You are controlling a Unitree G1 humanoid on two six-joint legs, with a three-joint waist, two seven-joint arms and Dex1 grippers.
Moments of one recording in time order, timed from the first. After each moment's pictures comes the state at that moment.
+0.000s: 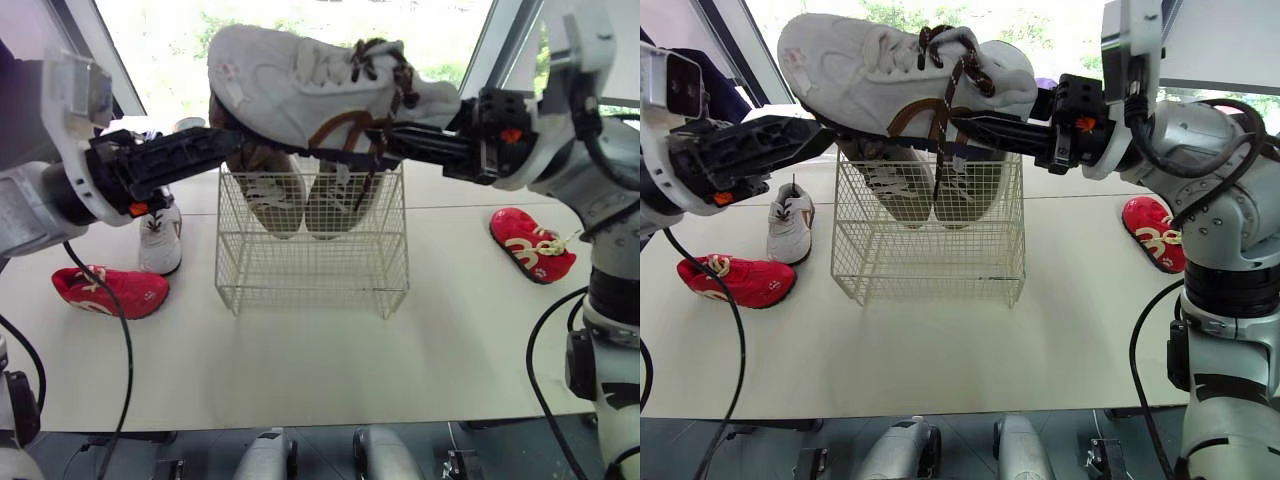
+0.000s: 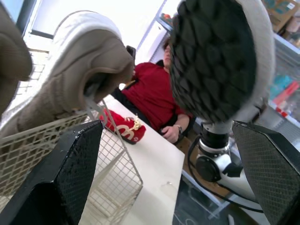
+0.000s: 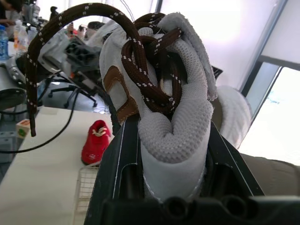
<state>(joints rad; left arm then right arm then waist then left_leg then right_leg) -0.69 1.02 0.32 -0.12 -1.94 1.12 -0.31 -0.97 -0.74 -0.09 -0.22 0.84 0.62 0.95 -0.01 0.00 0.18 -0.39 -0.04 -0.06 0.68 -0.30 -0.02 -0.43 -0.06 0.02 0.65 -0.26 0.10</state>
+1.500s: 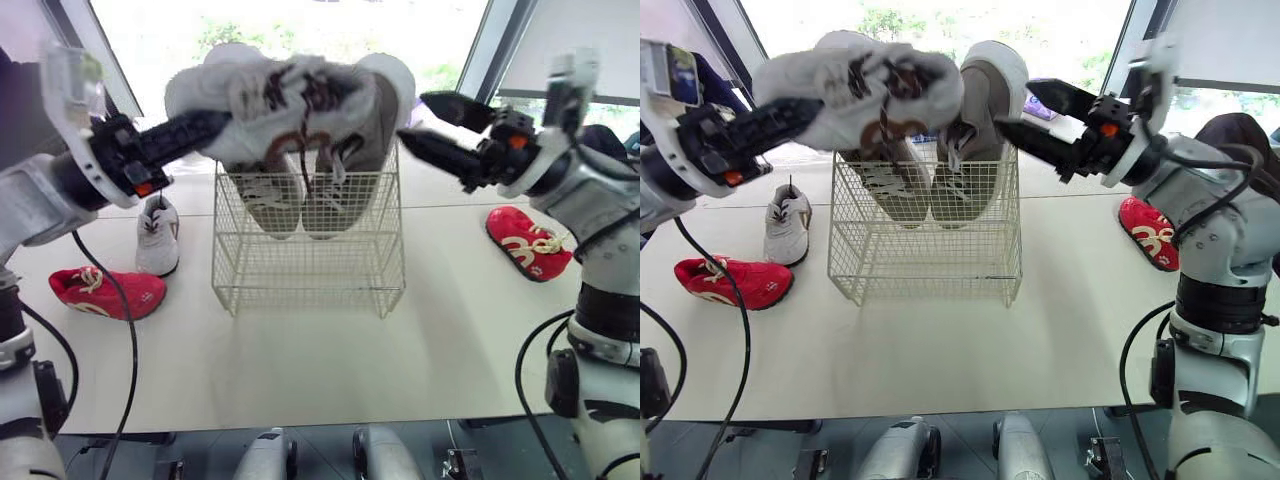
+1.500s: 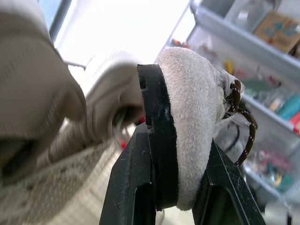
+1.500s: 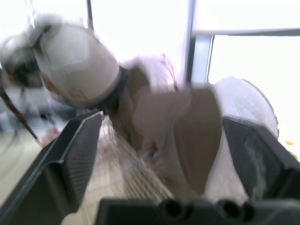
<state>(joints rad) -0.75 0.81 0.37 -0.06 -1.71 1.00 -0.35 -0.77 -0.50 -0.37 -0.18 1.08 0.84 0.64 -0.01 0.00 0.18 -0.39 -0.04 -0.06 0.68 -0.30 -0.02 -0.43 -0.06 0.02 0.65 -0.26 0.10</state>
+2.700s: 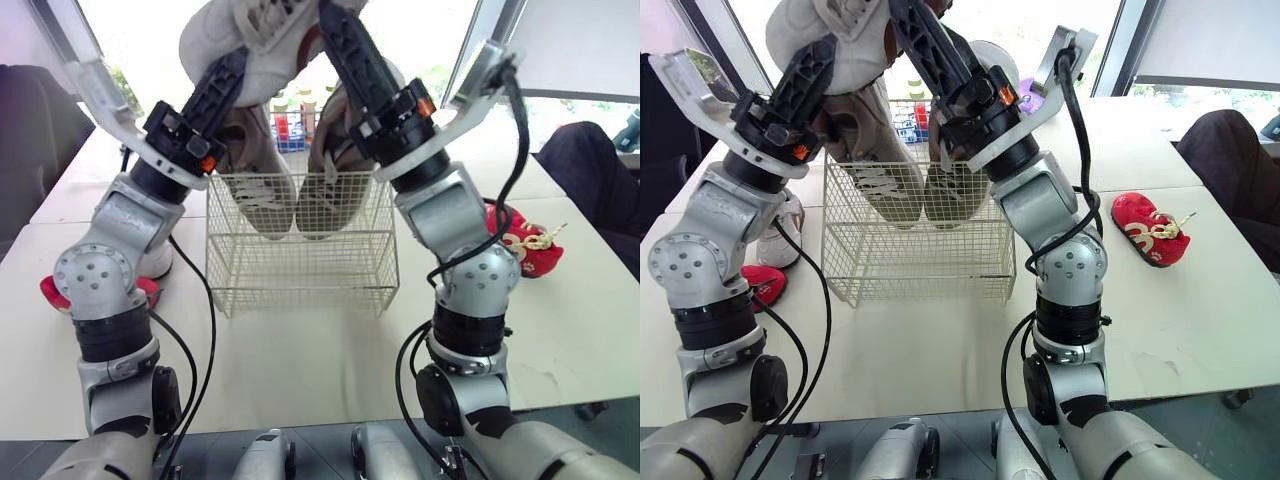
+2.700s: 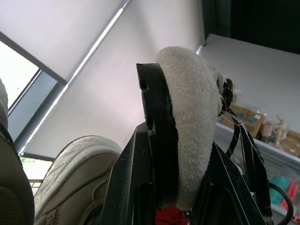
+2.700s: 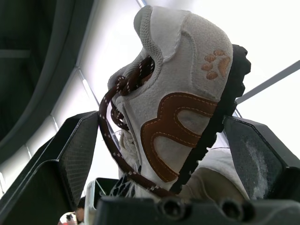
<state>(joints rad) -0.74 0.38 0.35 -0.20 -1.53 0.68 -0.27 -0.84 -0.02 -0.11 -0.31 1.12 0.51 0.12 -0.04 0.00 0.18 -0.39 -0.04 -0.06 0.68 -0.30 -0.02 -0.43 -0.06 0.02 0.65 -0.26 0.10</state>
